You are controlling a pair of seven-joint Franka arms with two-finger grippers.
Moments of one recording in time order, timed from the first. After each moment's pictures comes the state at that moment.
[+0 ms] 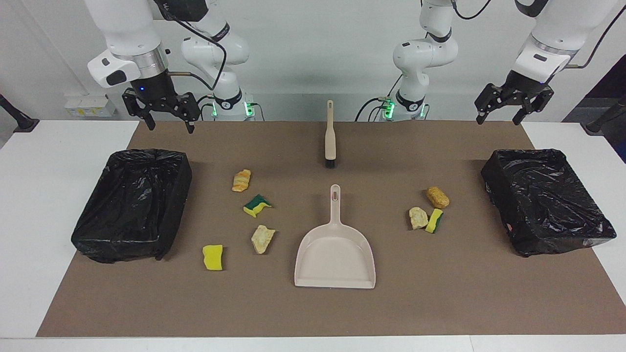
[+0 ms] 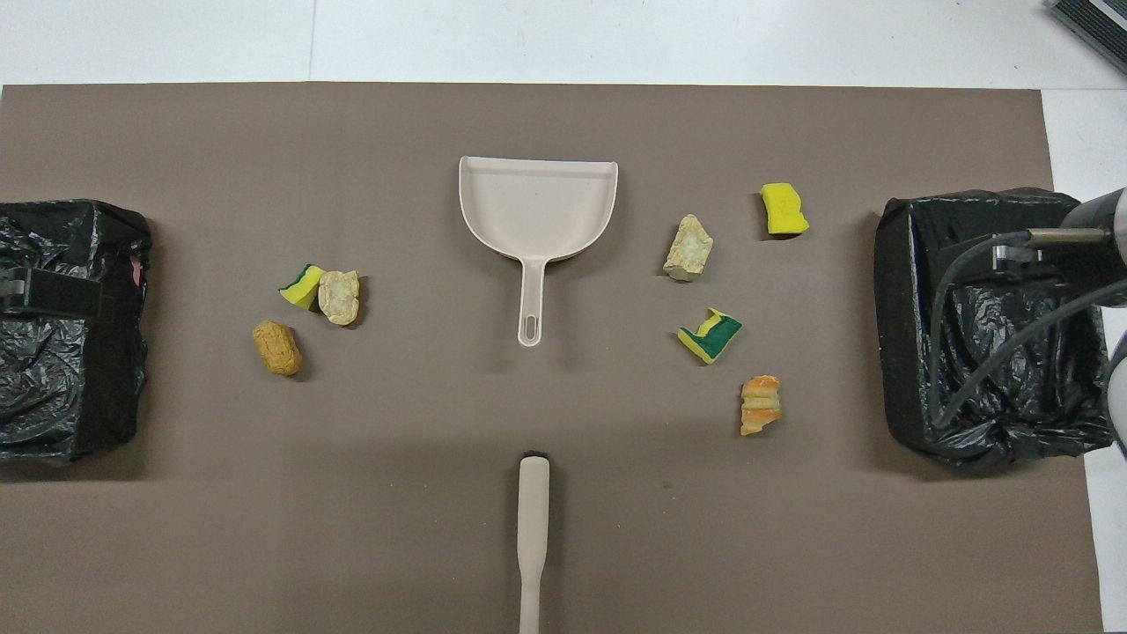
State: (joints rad) left arm 0.14 -0.09 -0.18 -1.60 -0.04 1.55 0.02; right arm 0.03 0.00 0.03 -1.53 -0.05 1.56 0.15
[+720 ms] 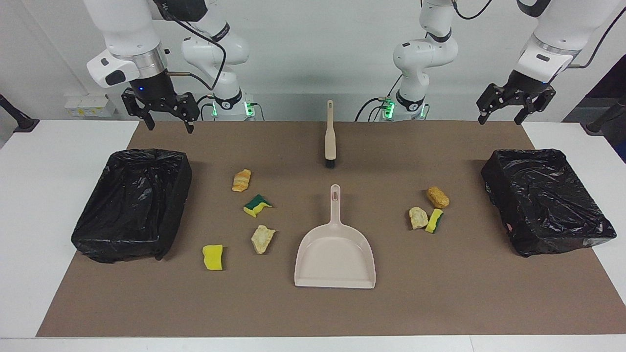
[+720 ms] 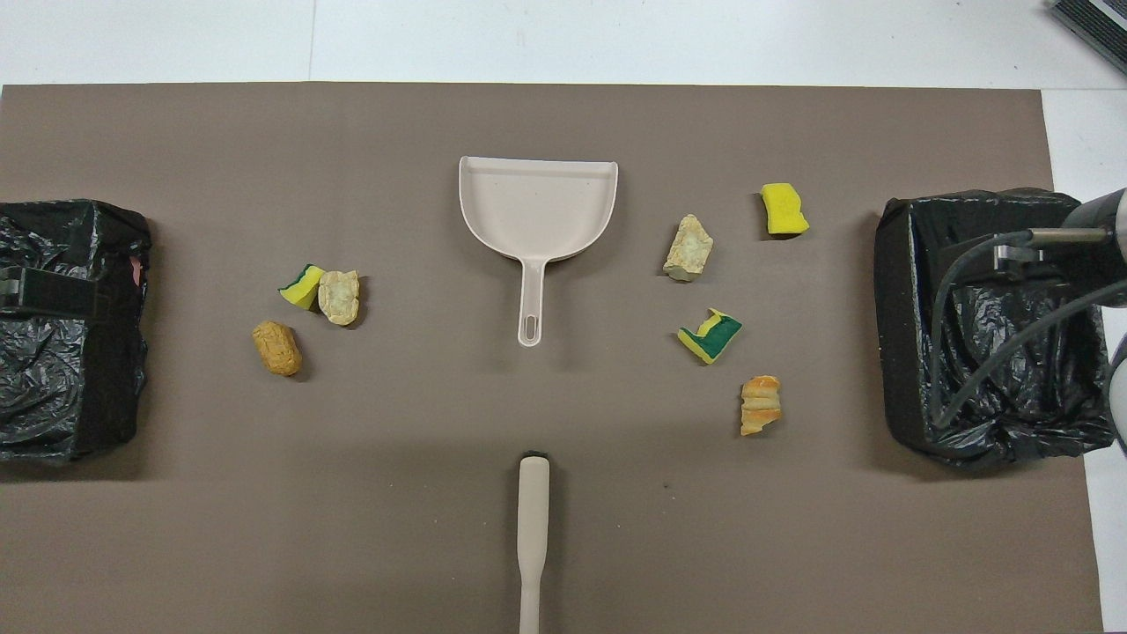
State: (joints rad) left arm 0.15 -0.09 -0.18 -1.61 -0.04 1.55 0.02; right arm 0.03 0.00 0.03 -1.53 -0.05 1.56 0.15
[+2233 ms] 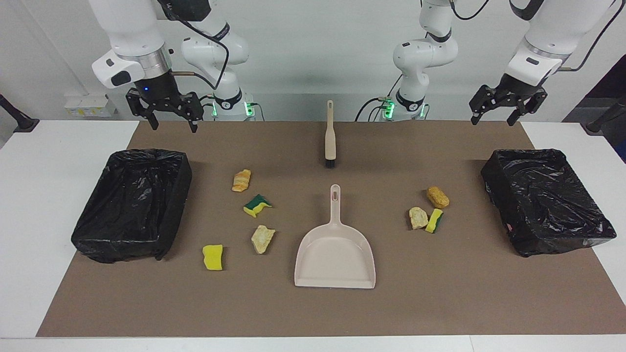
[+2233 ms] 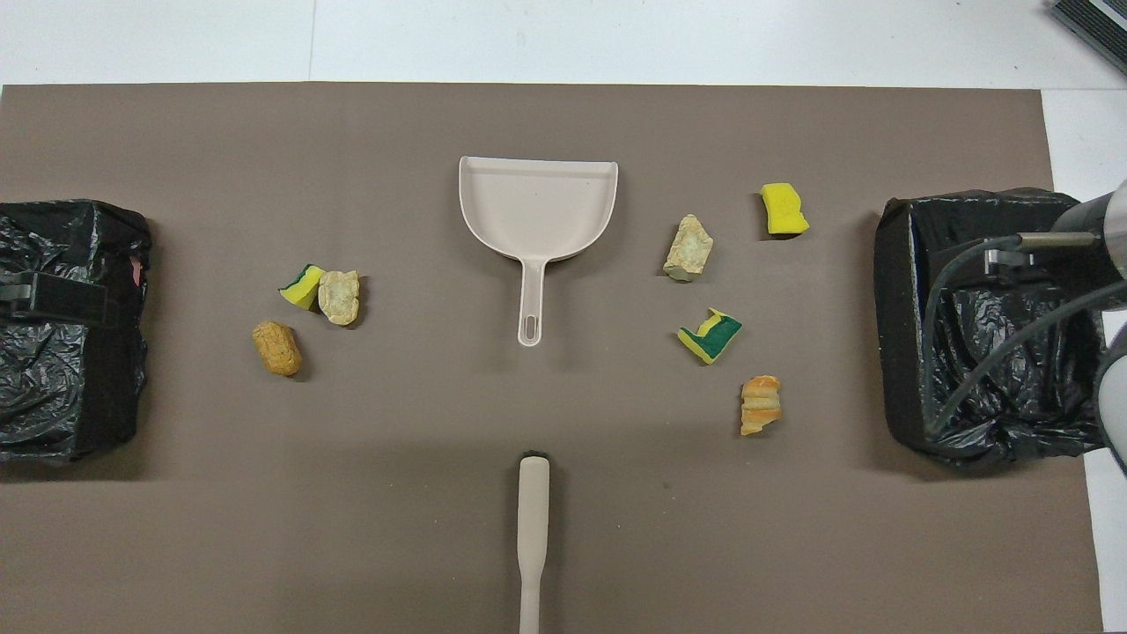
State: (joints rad) left arm 0.14 -0.11 -0.20 -1.66 -0.05 1.55 0.02; right arm 0.05 0.00 0.04 -1.53 -0.05 1.55 0.15
